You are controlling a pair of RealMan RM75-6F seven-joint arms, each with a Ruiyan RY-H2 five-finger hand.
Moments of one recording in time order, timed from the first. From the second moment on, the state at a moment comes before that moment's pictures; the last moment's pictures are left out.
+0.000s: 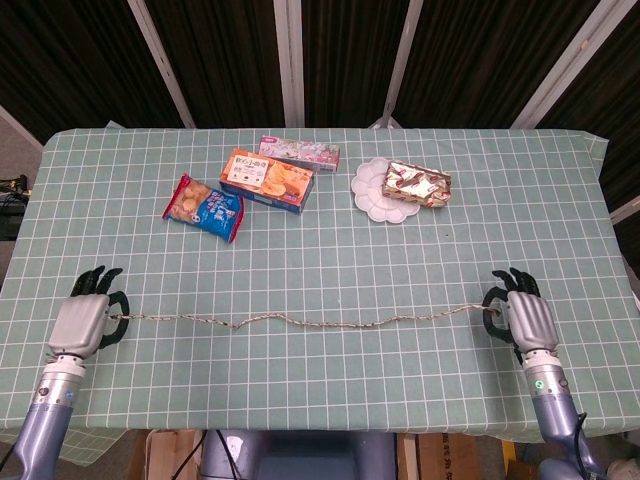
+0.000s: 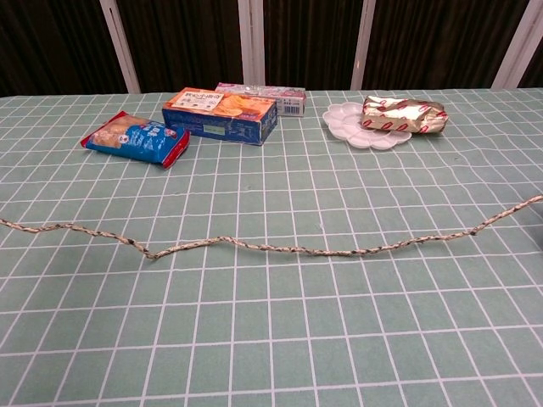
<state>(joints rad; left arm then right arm) -0.30 -1.27 -0.09 -1.76 1.16 1.27 0.40 0.33 -1.32 0.16 -1.57 -1.12 1.15 -0.08</state>
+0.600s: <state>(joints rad) -0.29 -1.28 -0.07 -1.70 1.16 1.28 0.38 0.32 -1.33 0.17 -1.51 -1.05 1.13 -0.10</state>
